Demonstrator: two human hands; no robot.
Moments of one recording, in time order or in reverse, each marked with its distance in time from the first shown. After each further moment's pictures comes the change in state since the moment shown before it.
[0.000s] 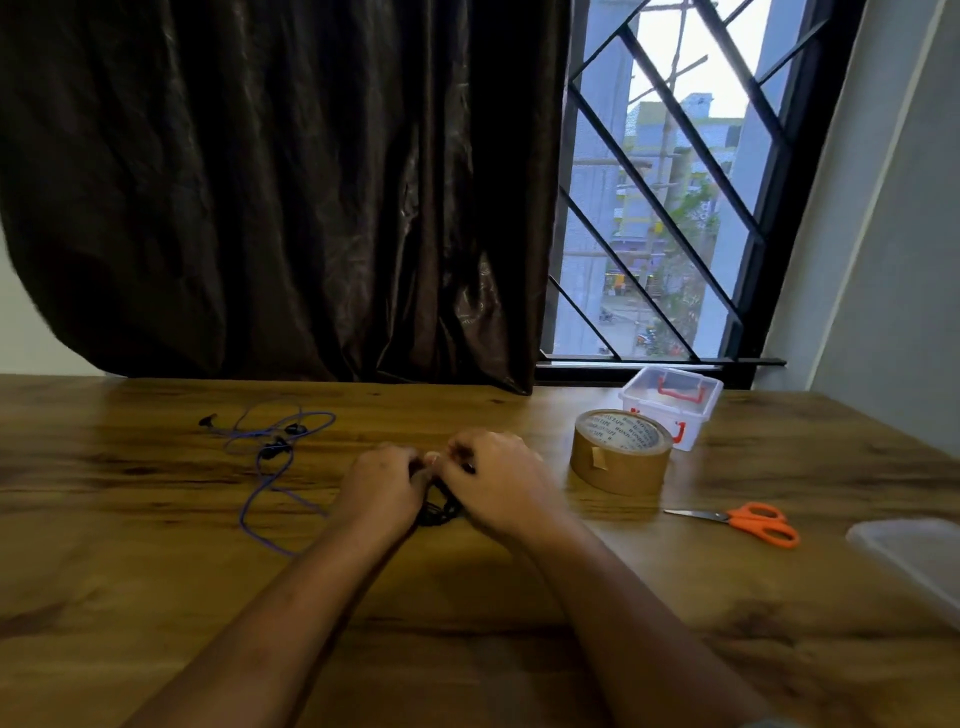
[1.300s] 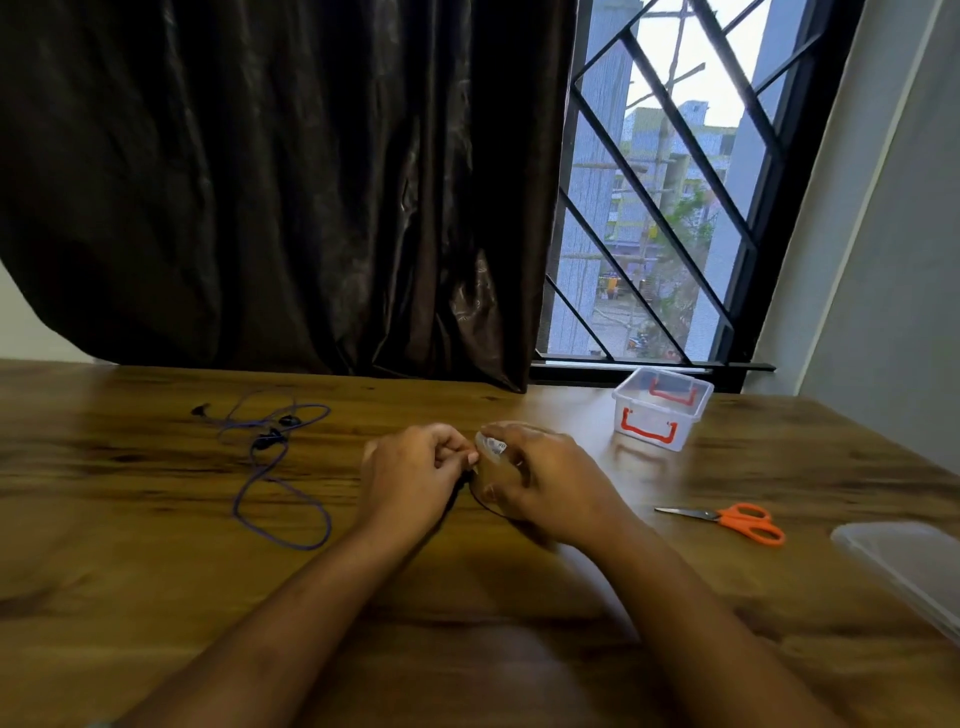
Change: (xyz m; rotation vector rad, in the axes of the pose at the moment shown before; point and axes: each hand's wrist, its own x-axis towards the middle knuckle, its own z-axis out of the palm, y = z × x) left_hand -0.019 0.041 -0.014 -0.351 0.080 0.071; right_hand -0.023 0.038 -0.038 -0.107 -0.009 -0.134
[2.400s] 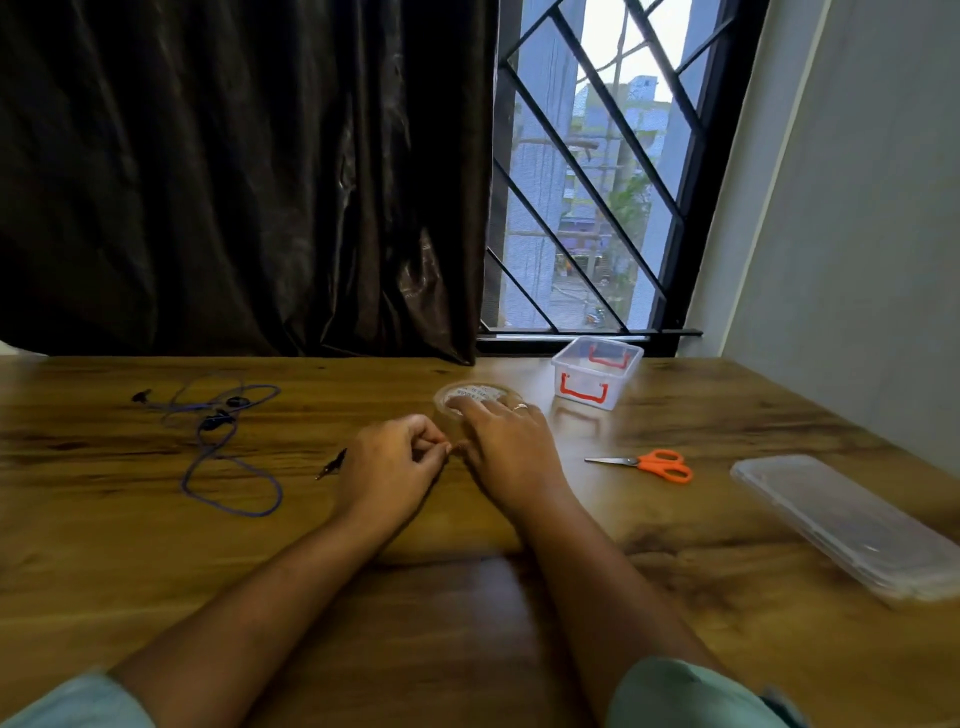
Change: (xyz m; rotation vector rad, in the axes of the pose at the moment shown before) left_hand -0.025 0.011 0.018 -0.019 -0.025 0.110; right_hand -0.017 0.005 0.007 -0.292 0.139 0.062
